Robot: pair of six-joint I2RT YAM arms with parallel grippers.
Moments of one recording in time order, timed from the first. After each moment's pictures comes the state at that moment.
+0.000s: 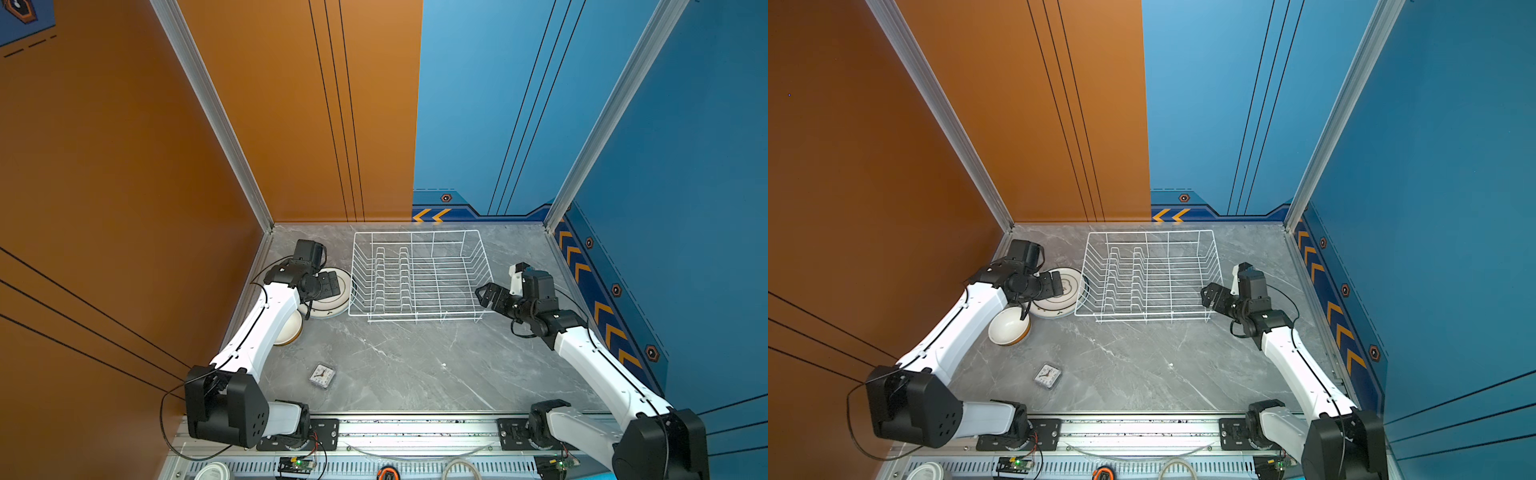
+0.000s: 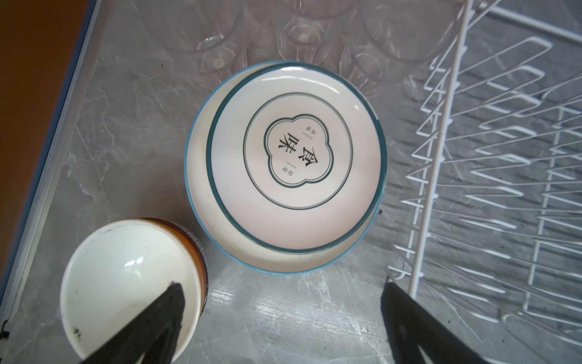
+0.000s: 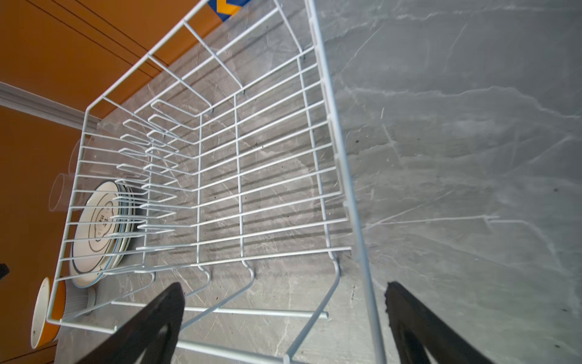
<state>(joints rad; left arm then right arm) -0.15 1.31 1.14 -0.83 -0.19 -0.42 0.15 1.07 0.72 -0.36 -0.16 0.54</state>
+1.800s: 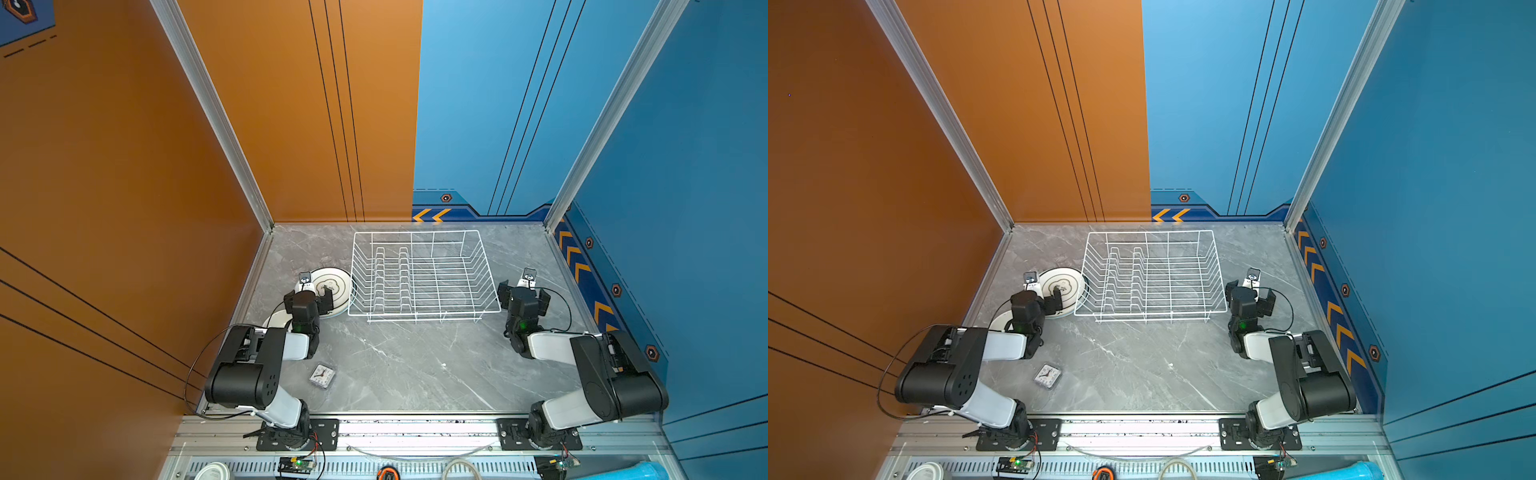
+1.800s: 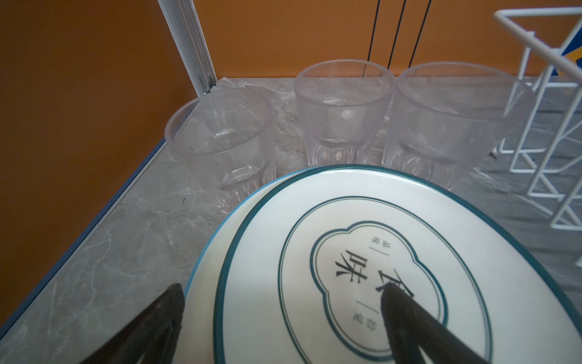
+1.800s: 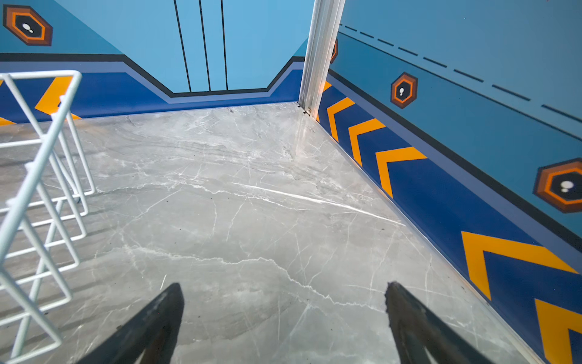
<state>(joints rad) -0.05 1.56 0.37 0.81 -0.29 -0.02 0.16 1.49 0.38 0.76 0.60 0.07</state>
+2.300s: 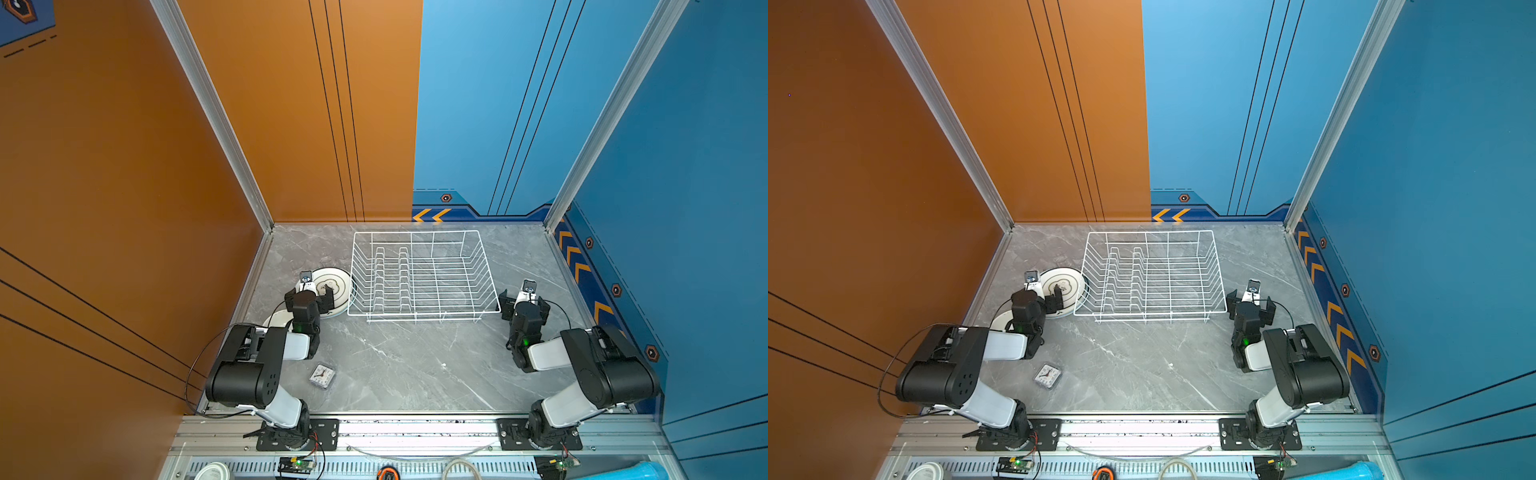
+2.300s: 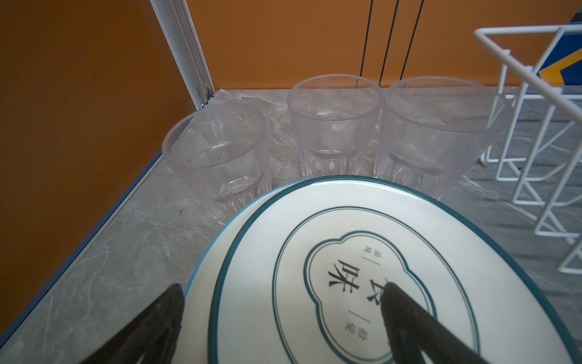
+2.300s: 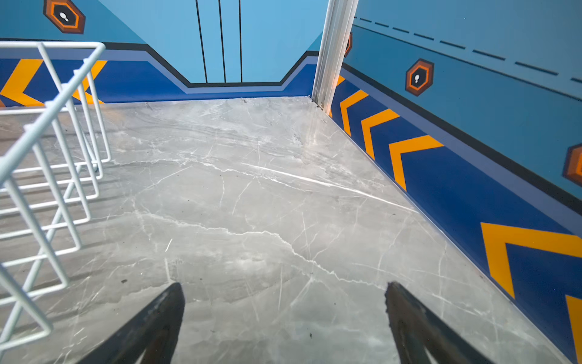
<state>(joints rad) -0.06 1.56 0.37 0.84 -0.29 -0.01 0.13 1.57 0.25 1.02 0.50 0.04</state>
